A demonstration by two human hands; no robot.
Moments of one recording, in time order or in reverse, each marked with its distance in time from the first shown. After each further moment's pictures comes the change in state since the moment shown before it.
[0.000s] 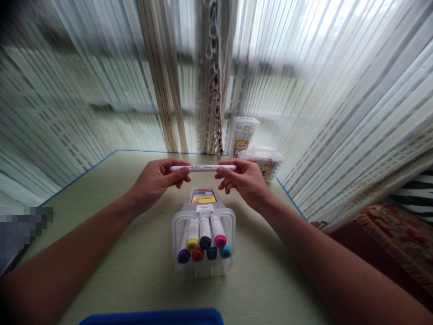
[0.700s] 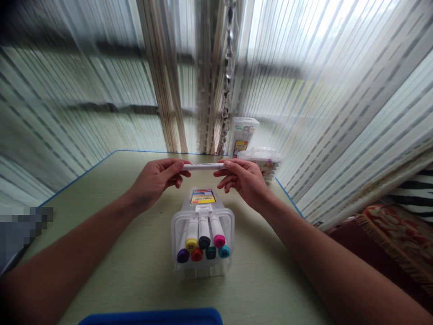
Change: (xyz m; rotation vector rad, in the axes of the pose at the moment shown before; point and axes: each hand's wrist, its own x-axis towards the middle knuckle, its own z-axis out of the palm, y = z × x) left_hand 0.002 -0.003 -0.002 -0.095 0.025 -0.054; right_hand 0.000 -0.006 0.000 0.070 0.000 0.062
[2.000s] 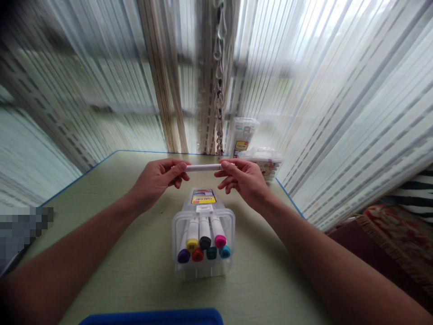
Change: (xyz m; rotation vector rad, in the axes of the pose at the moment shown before) left_hand 0.000 0.000 0.001 0.092 -0.005 0.071; right_hand 0.002 0.004 0.000 0.001 0.021 -0.004
